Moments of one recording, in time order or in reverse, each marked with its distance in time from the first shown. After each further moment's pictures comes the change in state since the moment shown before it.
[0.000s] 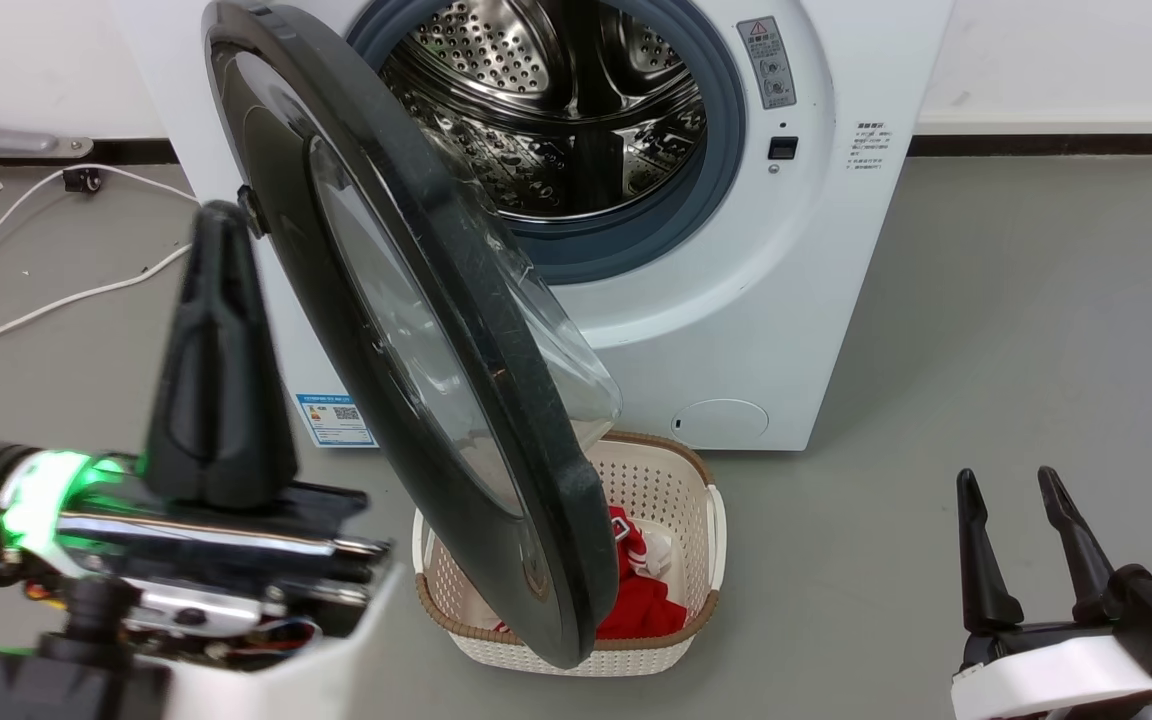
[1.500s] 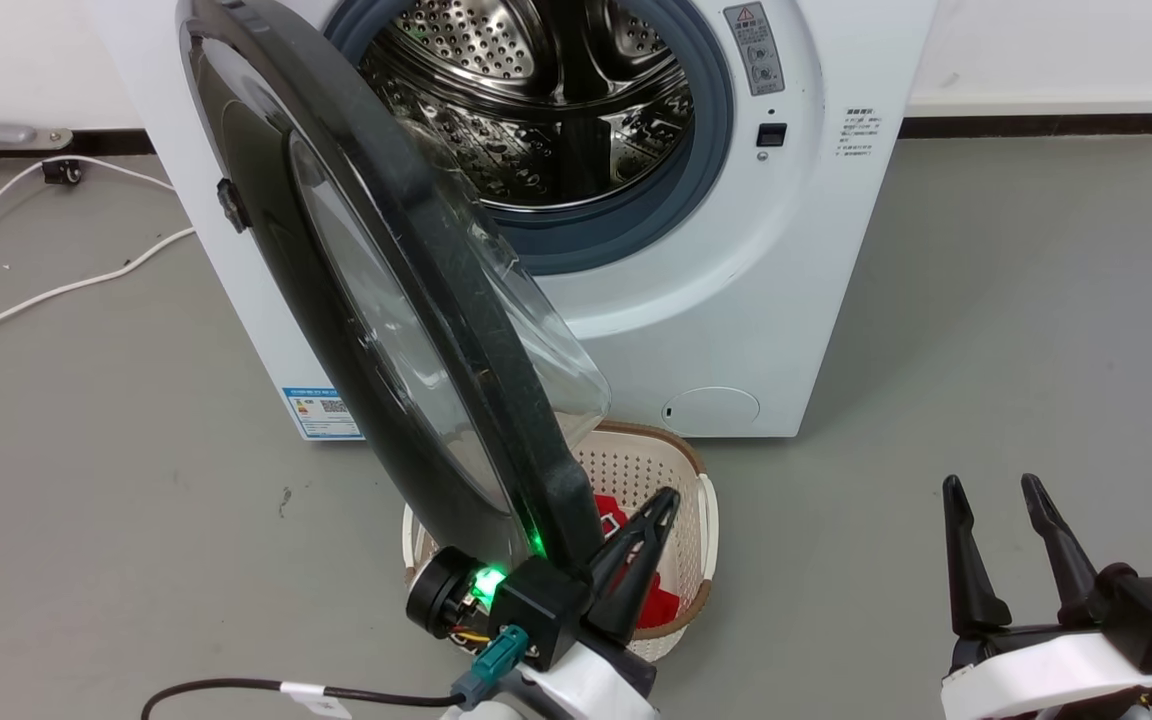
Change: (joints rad) left arm -0.044 0.011 -0.491 0.777 -0.219 -0.001 0.006; right arm -0.002 0.000 0.016 0.016 0.029 0.000 0.026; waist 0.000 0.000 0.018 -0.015
